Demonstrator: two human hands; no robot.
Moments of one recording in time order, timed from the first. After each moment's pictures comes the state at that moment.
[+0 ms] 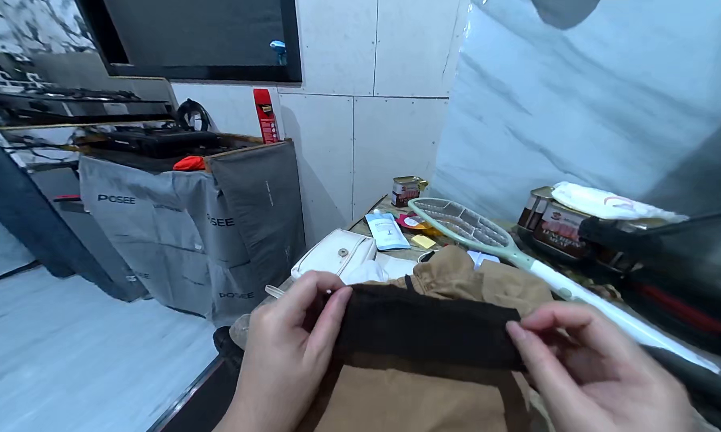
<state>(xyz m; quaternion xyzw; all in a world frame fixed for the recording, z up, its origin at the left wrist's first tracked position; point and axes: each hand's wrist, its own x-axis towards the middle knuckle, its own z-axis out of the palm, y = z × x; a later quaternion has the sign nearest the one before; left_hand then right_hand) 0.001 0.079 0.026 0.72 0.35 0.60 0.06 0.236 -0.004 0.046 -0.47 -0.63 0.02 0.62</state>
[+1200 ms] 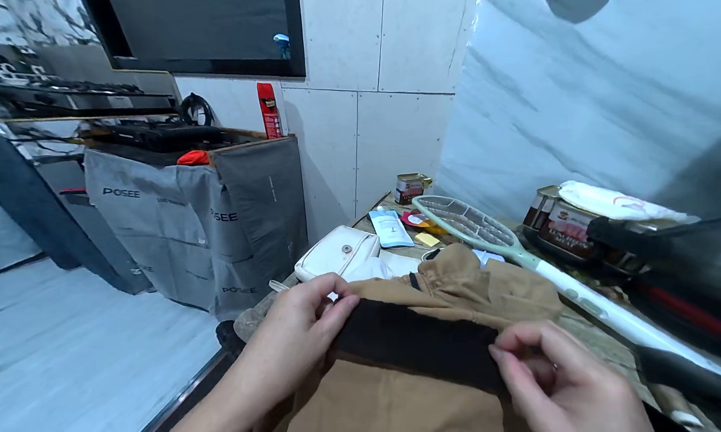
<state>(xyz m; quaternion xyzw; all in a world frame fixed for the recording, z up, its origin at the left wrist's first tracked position) -0.016 0.092 0.030 0.76 0.45 0.42 0.21 0.240 -0.009 0.033 -0.58 -0.66 0.01 0.47</state>
